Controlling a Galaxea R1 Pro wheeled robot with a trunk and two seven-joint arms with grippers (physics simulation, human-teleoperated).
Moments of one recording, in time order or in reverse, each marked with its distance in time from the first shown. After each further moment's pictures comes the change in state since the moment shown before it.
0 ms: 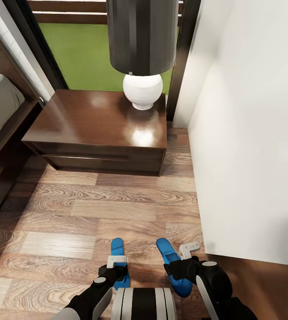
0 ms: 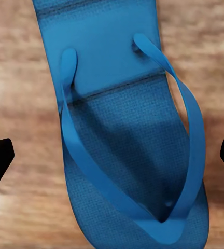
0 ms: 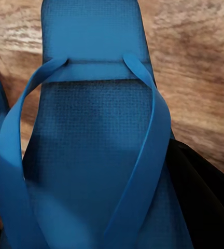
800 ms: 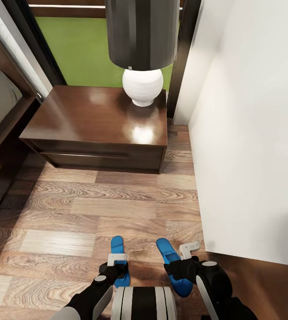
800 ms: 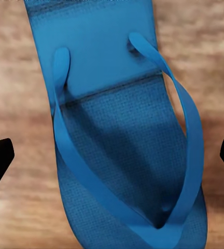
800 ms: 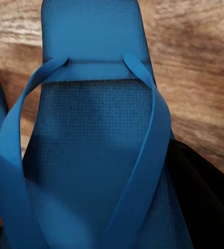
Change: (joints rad) left arm -0.001 0.000 -0.001 -0.019 0.000 0.000 0.000; right arm 0.000 0.000 0.000 0.000 0.000 0.000 0.000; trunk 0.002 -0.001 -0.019
